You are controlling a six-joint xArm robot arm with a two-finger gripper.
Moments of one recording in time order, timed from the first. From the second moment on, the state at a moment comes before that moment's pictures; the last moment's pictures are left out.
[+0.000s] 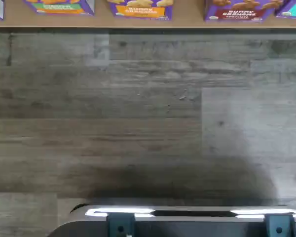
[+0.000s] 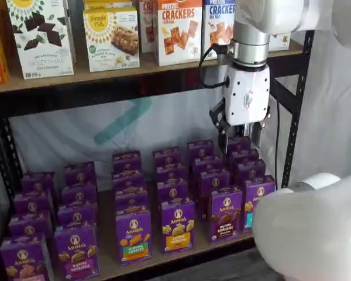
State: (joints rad) arm 0.13 -0.91 -0.52 0.03 1.43 0.14
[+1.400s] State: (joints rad) arm 0.09 -0.75 -0.38 -0.01 1.11 0.11
